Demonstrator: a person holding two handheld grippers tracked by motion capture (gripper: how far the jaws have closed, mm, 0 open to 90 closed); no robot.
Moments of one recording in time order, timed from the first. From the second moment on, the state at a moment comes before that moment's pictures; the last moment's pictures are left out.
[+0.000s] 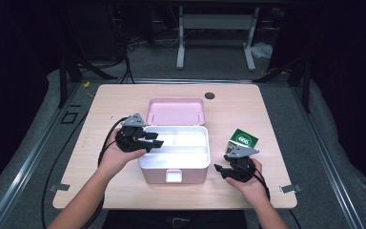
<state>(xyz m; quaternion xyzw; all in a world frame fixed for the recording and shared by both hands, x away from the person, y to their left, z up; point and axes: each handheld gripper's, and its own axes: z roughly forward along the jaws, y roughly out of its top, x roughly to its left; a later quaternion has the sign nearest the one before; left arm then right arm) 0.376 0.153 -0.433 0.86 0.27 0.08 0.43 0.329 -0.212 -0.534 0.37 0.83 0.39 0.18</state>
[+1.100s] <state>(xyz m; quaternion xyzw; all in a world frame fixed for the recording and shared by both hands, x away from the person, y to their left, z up) 0.397 0.116 -0.434 0.92 0.19 0.03 0.35 0.329 -0.217 -0.534 0.38 0.82 0.39 0.17</state>
